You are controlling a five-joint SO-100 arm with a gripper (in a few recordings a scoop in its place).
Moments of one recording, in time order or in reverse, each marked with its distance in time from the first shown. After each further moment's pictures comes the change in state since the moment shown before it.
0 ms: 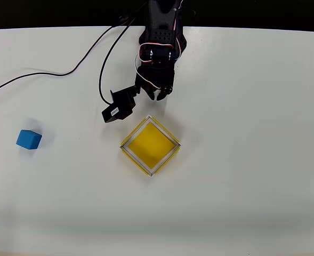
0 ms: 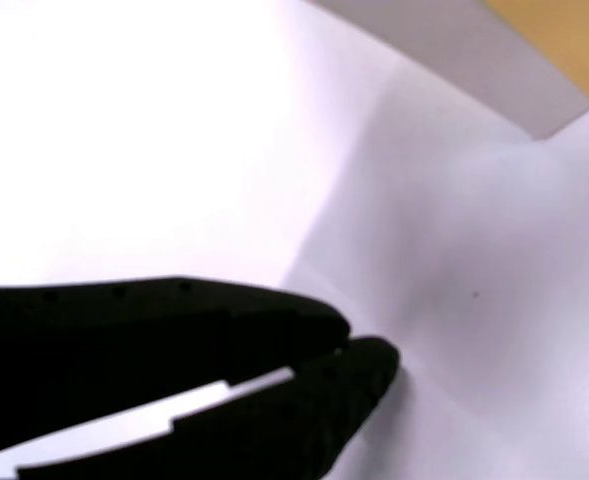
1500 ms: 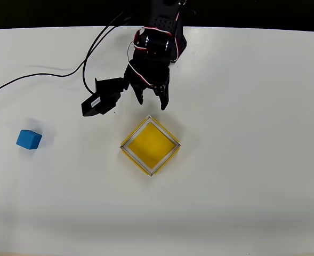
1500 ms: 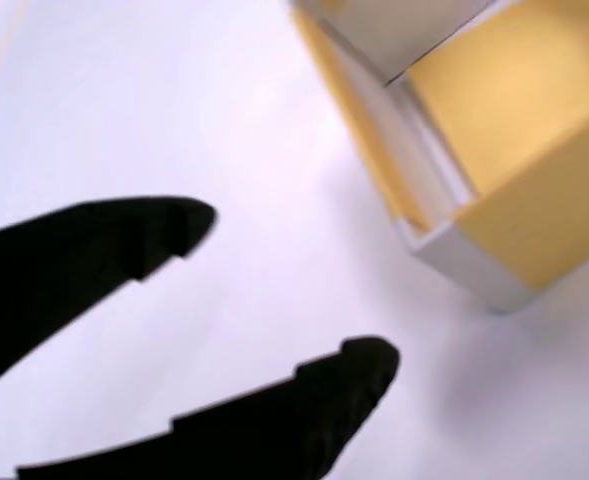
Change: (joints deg) arm 12.2 -20.5 -34.3 3.2 -0.6
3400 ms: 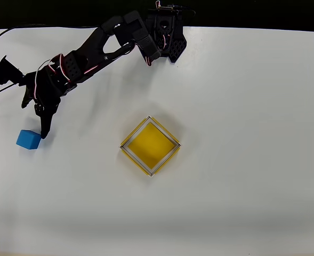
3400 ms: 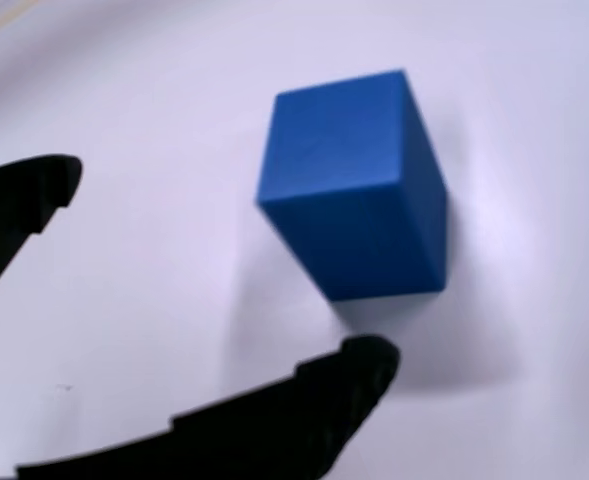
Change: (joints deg) arm 45.7 -91.5 -40.3 -70.1 -3.8
